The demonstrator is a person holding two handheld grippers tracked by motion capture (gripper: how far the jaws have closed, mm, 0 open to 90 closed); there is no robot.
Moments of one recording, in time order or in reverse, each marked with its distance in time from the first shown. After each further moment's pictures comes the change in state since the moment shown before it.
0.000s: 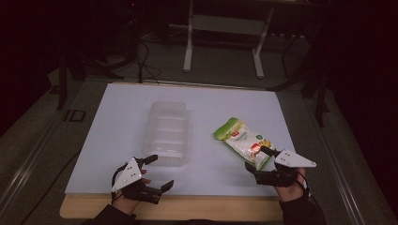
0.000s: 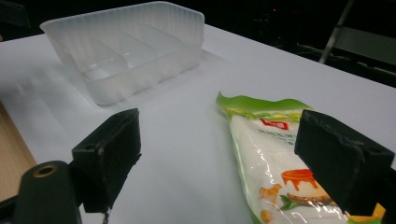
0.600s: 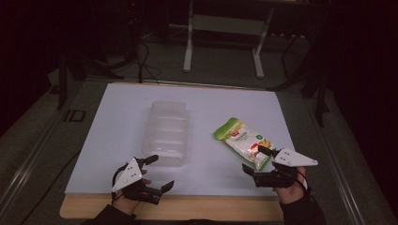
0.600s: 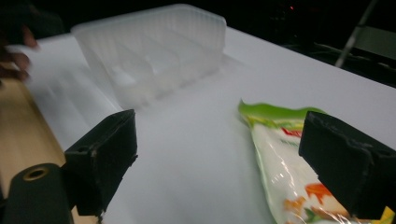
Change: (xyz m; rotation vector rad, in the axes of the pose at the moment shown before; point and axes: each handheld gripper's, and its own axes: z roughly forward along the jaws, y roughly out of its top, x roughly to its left) left arm 0.000 0.000 0.001 0.002 -0.006 0.002; right arm 0.013 0.022 -0.008 -0.002 0.064 0.011
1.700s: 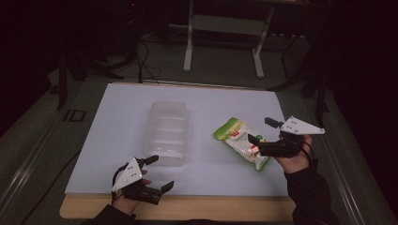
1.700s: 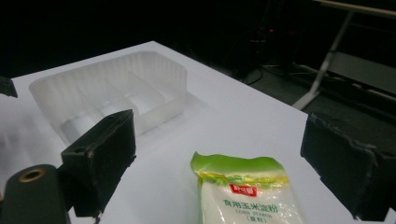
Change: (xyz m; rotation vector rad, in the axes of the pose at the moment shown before) left arm 0.001 0.000 0.000 0.011 -0.008 -0.006; right arm -0.051 0.058 0.016 -0.033 -0.048 -0.031
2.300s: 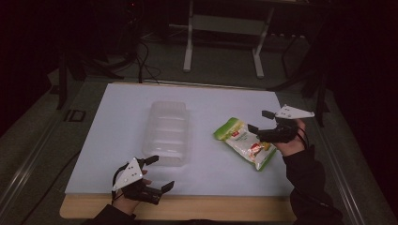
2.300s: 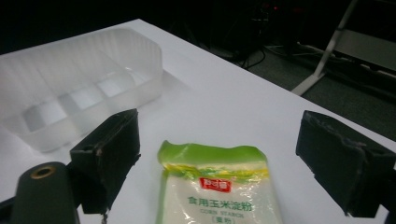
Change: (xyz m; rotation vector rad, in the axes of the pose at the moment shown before) left arm 0.001 0.000 0.001 0.008 -0.005 -0.003; right arm -0.048 -0.011 0.037 0.076 0.018 0.014
